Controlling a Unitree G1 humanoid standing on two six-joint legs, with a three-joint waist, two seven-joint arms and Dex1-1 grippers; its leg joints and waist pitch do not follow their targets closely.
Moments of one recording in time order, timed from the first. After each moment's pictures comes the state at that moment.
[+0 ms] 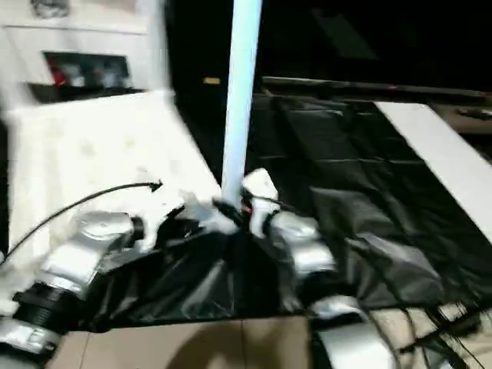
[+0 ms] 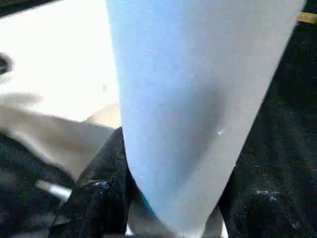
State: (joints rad) left arm -0.43 0.28 -0.21 0.30 0.09 0.42 -0.86; right arm -0.62 0.00 0.05 0.89 0.04 -0.07 0.58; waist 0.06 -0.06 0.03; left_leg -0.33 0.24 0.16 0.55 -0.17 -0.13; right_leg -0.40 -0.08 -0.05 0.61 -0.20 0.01
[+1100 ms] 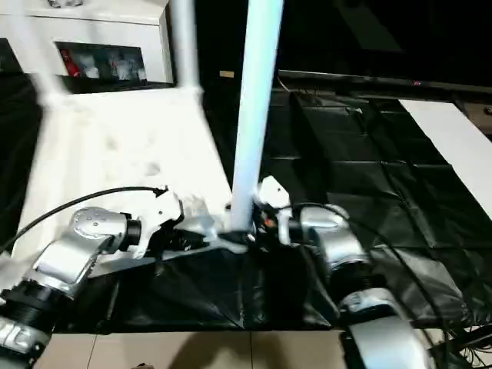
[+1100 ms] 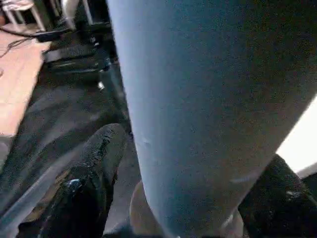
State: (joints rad) left arm -0.47 0.40 -0.28 0.35 0.01 0.24 -1.20; right arm -0.62 -0.26 0.16 0.82 0.09 -0.11 1.35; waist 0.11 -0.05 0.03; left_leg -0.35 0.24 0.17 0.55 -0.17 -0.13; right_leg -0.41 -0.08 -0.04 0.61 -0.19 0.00
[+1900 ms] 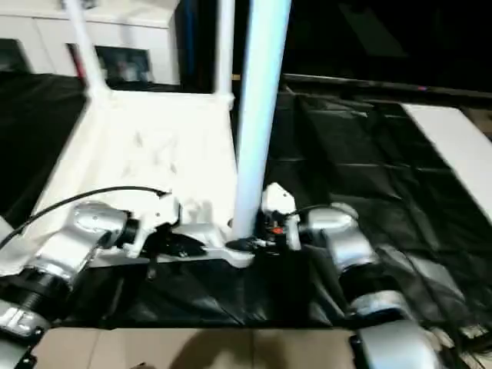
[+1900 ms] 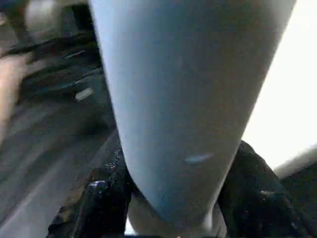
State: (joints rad) left arm -0.50 0.40 -0.25 0.43 0.00 0.24 -1.14; right arm -0.59 -0.17 0.11 0.84 0.09 -0.09 1.11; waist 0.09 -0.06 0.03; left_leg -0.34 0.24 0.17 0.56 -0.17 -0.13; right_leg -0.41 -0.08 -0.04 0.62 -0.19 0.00
